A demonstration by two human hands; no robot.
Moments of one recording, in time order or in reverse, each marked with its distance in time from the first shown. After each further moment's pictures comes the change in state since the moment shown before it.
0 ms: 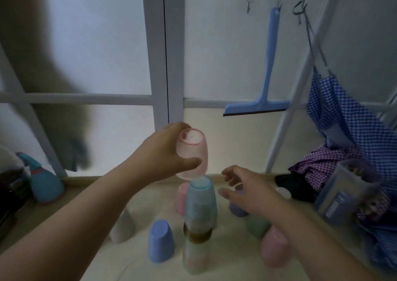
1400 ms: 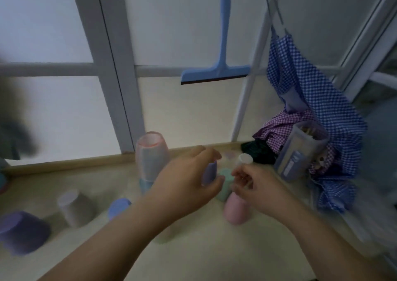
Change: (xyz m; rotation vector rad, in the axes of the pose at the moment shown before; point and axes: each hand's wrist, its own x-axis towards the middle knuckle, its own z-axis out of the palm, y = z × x) left_hand -0.046 0.069 0.117 -0.066 -0.118 0.275; right_hand -0.076 0.093 -0.025 0.002 0.082 0.146
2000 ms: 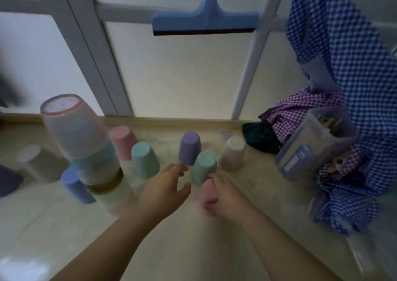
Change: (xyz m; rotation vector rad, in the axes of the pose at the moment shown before) left_hand 0.025 -0.036 0.174 0.064 -0.125 -0.612; right_hand 0.062 0.157 0.064 -0.121 -0.459 0.011
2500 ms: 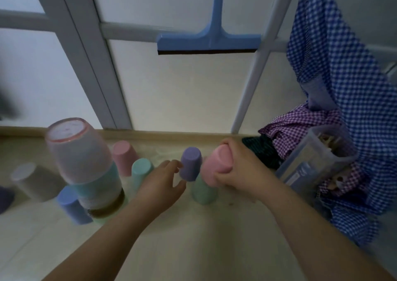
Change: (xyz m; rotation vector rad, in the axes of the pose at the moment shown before) left_hand 0.039 -0.009 -0.029 -0.021 0.039 -0.007; right_hand 0.001 -0.059 -0.113 0.036 0.255 -0.123
